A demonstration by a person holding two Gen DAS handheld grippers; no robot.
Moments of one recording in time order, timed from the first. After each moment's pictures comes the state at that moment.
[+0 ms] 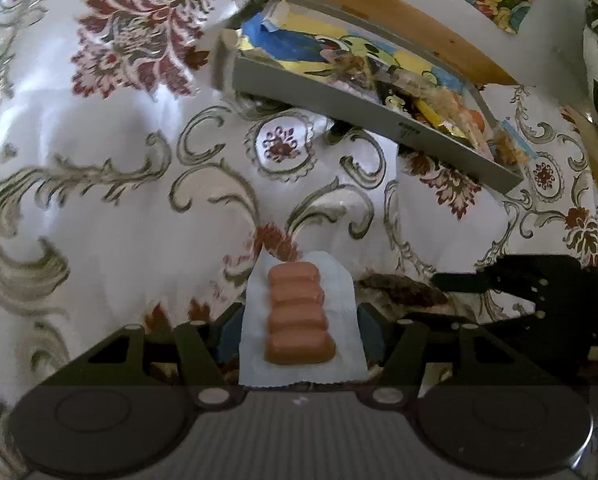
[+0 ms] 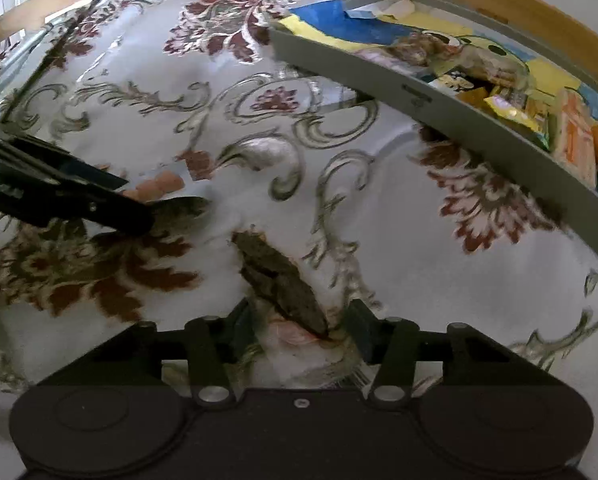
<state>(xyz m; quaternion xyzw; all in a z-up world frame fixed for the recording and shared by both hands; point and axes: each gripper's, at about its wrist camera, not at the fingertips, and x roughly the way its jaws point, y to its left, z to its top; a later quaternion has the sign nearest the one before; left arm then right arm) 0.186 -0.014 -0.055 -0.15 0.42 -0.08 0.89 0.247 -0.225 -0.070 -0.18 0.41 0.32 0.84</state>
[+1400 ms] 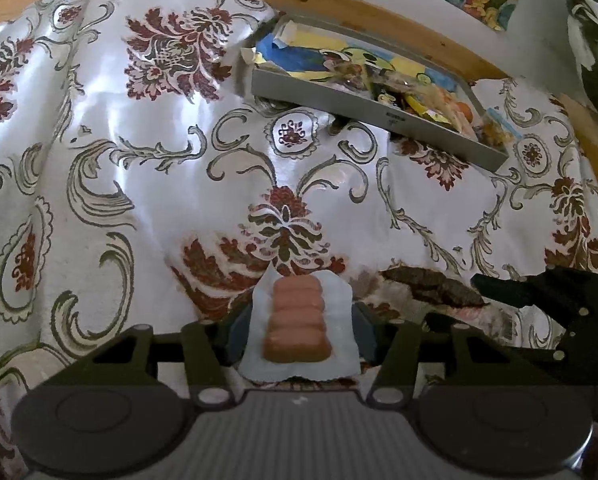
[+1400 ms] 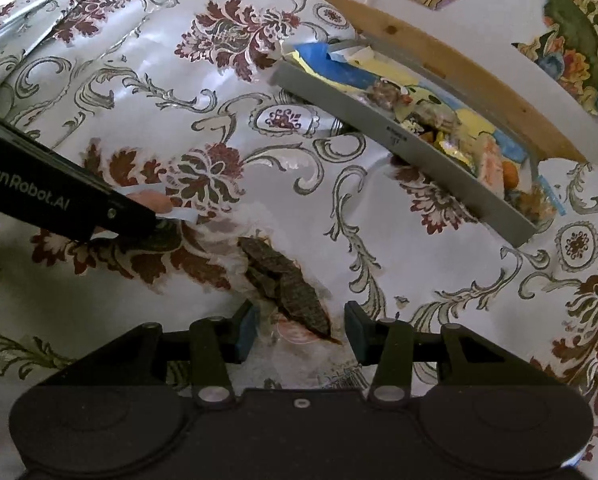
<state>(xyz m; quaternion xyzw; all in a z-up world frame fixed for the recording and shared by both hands) 0.116 -0.026 -0.039 -0.12 0.40 -0.04 0.91 0.136 -0.180 -0.054 -0.25 0.34 0.17 0.89</state>
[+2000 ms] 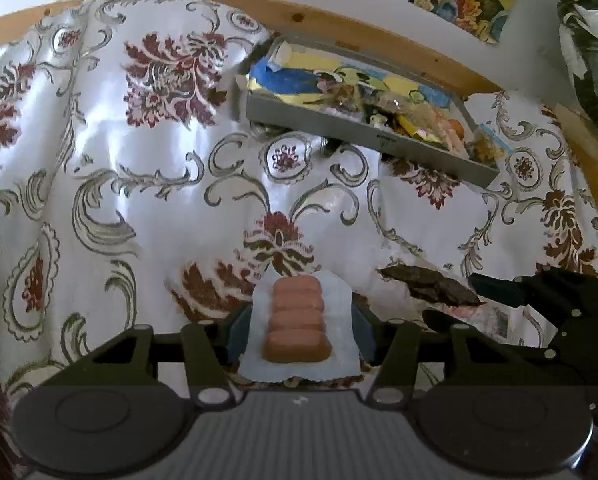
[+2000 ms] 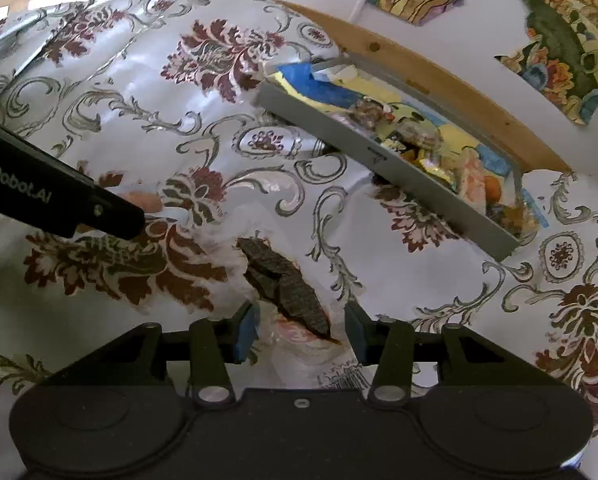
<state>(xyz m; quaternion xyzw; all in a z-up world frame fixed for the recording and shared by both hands) 0.113 -0.031 -0.020 -0.11 0.38 -0.04 0.92 0.138 -0.183 -0.045 -0.25 0.31 0.16 0.91</state>
